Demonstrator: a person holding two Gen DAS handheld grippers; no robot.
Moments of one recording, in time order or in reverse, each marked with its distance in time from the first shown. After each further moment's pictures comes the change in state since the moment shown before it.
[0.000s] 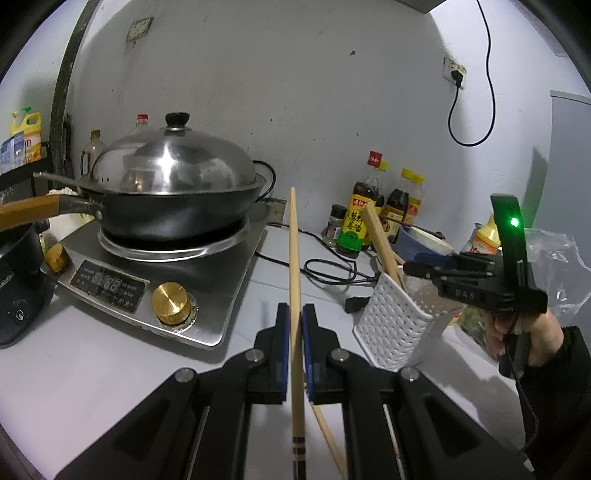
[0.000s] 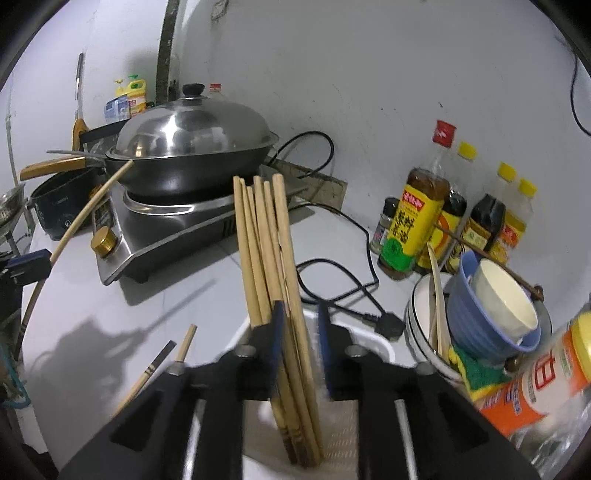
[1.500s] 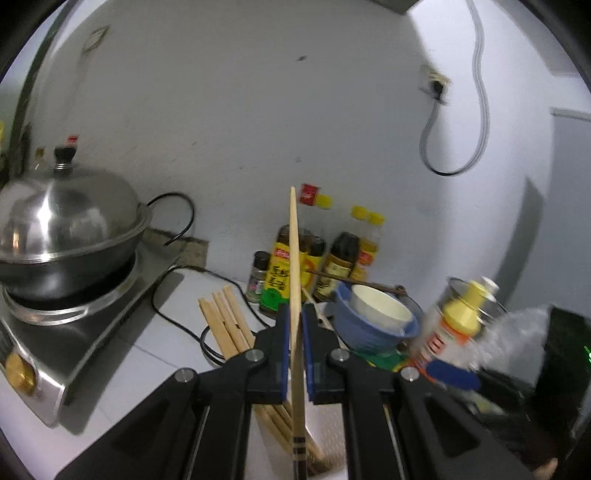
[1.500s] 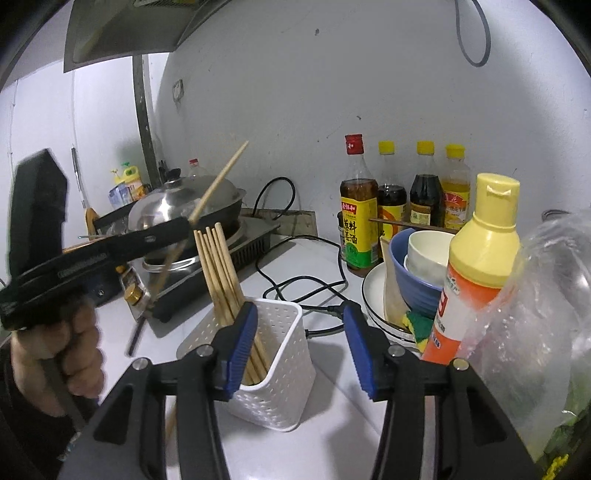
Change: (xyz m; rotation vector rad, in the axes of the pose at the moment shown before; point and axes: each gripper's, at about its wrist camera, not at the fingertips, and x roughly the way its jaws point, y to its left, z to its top) left arm 0.118 -0.129 0.077 -0.081 -0.098 -0.088; right arm -0.082 -0.099 -0.051 0.254 -0.184 0.119
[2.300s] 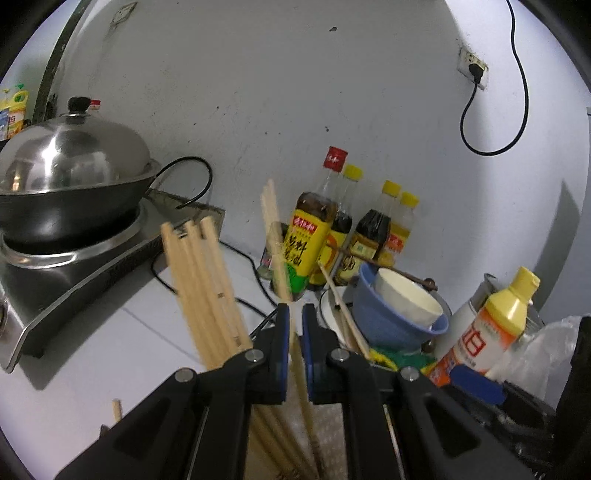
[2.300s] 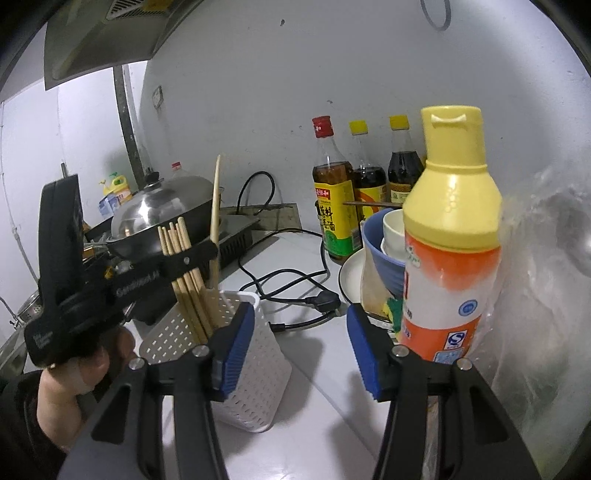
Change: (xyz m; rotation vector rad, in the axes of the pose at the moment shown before) left arm 0.041 -0.010 -0.042 -0.066 0.035 0.107; right arm 0.019 -0.038 -0.014 0.074 0.009 -0.004
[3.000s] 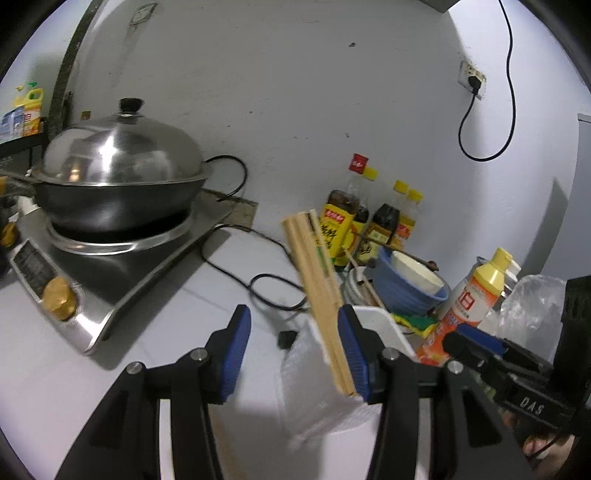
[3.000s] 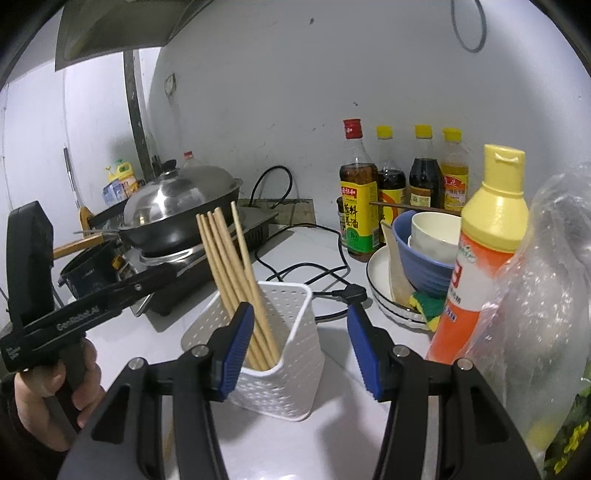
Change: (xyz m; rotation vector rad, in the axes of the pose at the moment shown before) left arm -0.082 0.060 -0.006 0.007 0.034 0.009; right arm -0.016 0.054 -0.006 -0.048 0.025 -0.031
